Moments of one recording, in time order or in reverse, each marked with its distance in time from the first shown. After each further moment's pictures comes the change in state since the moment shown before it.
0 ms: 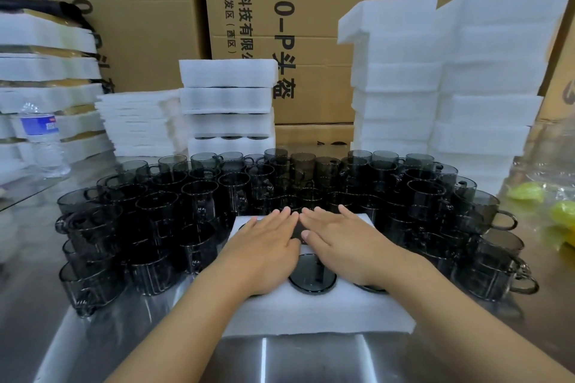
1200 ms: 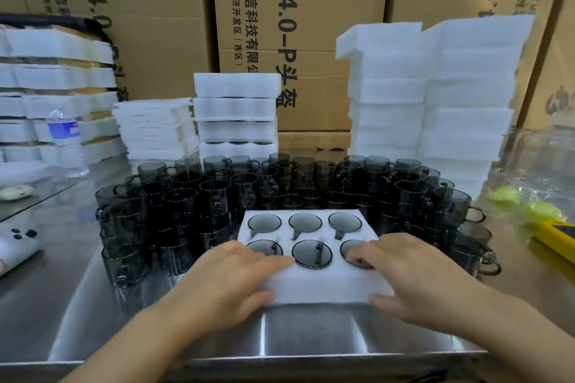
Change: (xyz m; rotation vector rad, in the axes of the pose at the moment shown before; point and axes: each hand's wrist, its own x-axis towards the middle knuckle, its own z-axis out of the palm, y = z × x) left_hand -0.098 -0.014 -0.003 0.363 0.471 0.489; right_hand -0.113 0.002 -0.017 -0.276 0.204 -0.164
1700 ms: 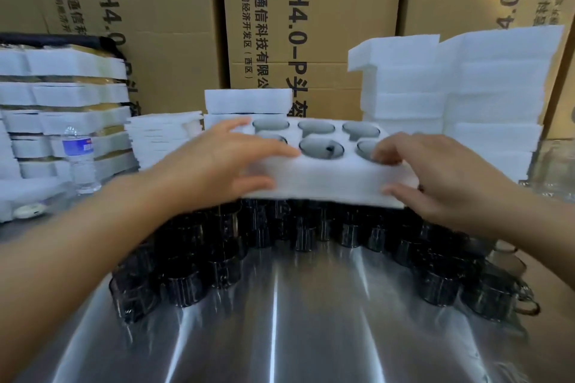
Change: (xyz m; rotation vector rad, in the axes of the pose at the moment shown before) left_hand 0.078 -0.090 -0.101 -0.143 0.052 -0.198; right_hand 0.067 0.049 -0.092 0.014 0.380 -0.018
